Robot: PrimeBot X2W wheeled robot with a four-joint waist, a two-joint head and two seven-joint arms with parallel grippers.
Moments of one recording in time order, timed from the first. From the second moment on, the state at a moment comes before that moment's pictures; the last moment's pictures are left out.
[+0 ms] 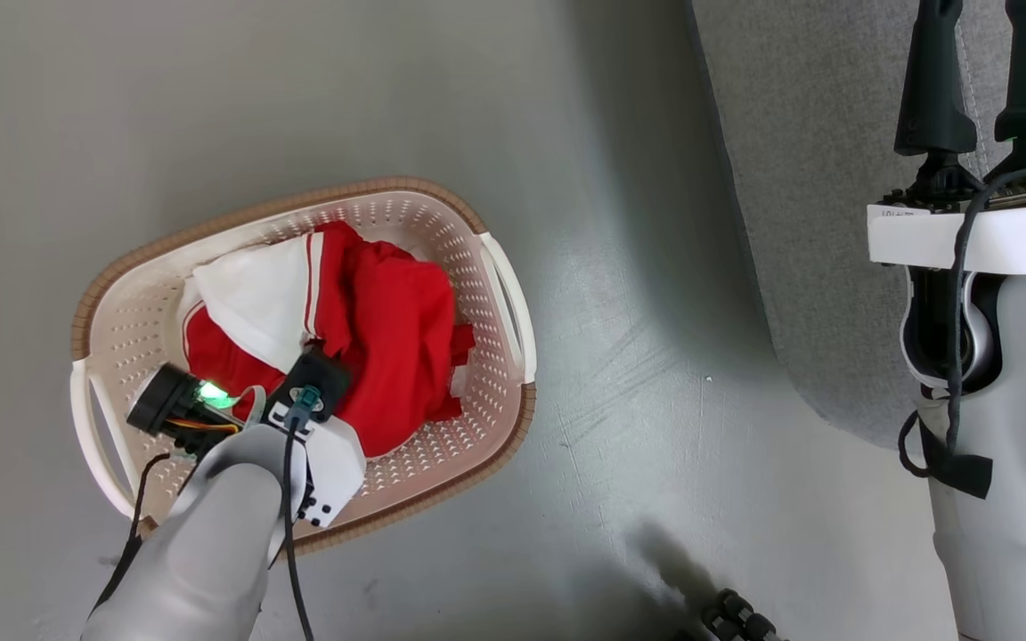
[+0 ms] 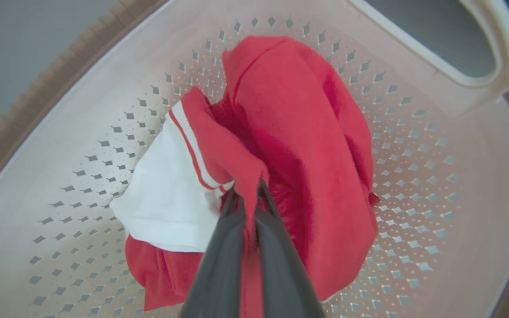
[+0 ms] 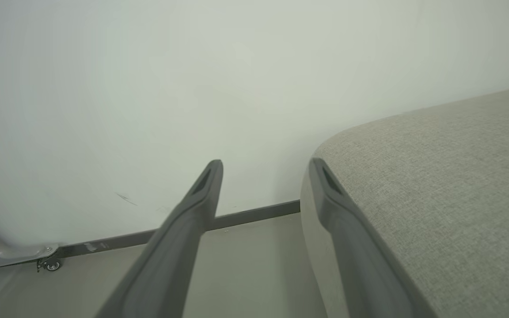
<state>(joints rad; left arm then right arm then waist) -0.70 0.15 -0.50 1.06 0.06 0.02 -0.23 -0.64 -0.05 -0.03 0.23 0.36 0.13 -0.25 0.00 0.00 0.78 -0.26</state>
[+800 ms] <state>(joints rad) -0.62 0.15 -0.40 0.72 -0.05 0.07 -0.25 -0.61 -0.05 -0.06 0.25 0.31 0.13 -0.25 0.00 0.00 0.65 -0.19</state>
